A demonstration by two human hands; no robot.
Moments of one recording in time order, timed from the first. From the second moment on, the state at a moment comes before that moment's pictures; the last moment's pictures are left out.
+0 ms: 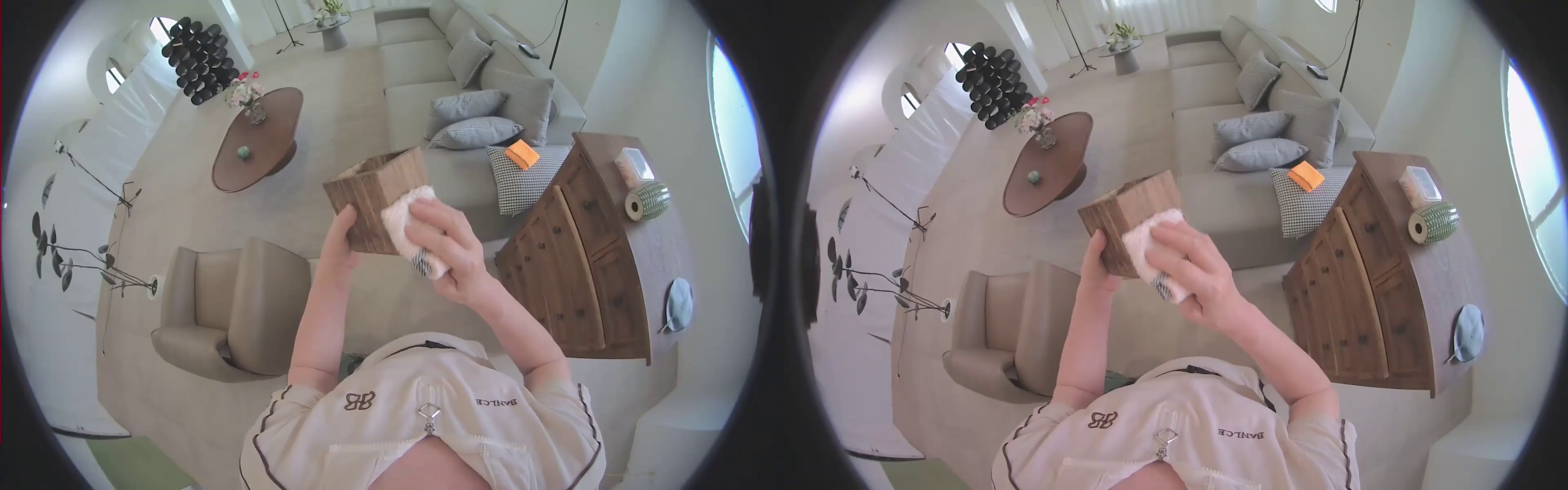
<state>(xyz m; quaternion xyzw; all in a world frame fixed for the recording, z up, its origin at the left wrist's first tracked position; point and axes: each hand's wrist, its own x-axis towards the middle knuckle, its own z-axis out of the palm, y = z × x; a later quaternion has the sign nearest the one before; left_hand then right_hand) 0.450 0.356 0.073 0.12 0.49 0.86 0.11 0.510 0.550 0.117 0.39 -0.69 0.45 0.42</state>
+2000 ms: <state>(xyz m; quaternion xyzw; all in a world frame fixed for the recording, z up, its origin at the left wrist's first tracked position) 0.458 0.398 0.075 0.25 0.53 0.80 0.15 0.507 0.570 0.123 0.08 -0.65 0.64 0.40</state>
